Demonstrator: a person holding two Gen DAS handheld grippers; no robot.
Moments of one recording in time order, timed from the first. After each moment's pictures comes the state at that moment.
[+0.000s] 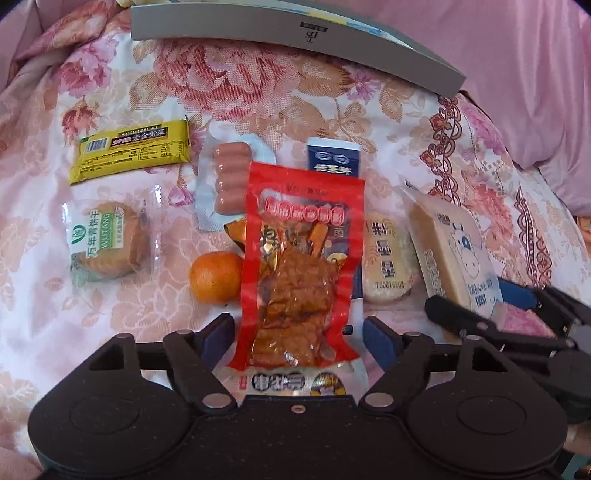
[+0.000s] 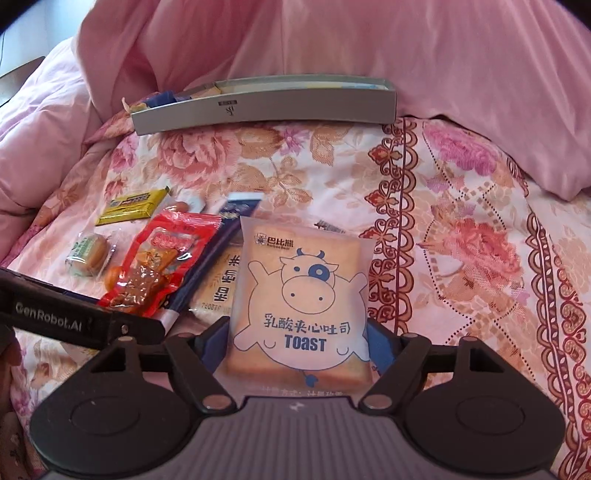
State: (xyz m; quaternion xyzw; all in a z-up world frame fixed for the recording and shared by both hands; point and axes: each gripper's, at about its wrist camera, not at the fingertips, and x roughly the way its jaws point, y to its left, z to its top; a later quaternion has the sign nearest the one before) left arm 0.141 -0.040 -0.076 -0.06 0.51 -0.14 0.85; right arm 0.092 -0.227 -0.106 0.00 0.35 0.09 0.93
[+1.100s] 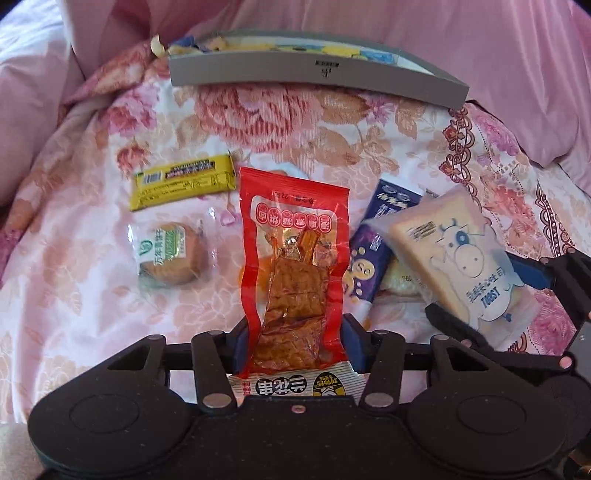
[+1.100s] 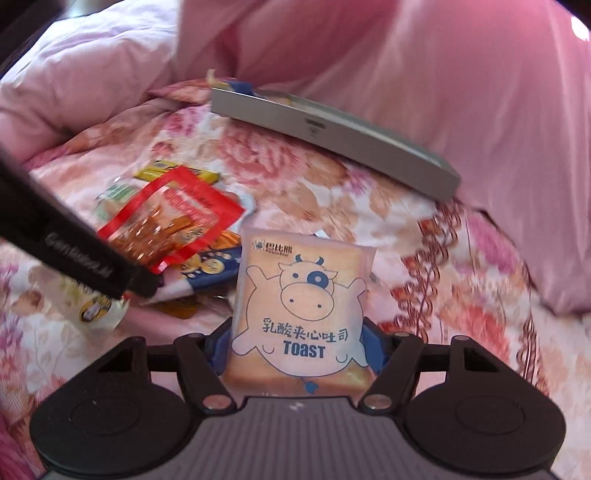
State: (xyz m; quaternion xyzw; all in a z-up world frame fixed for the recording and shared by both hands) left arm 0.103 -0.037 -0.054 0.00 0.46 -0.08 0.89; right arm 0.060 -0.166 -0.104 -0.19 0.27 0.11 0.94
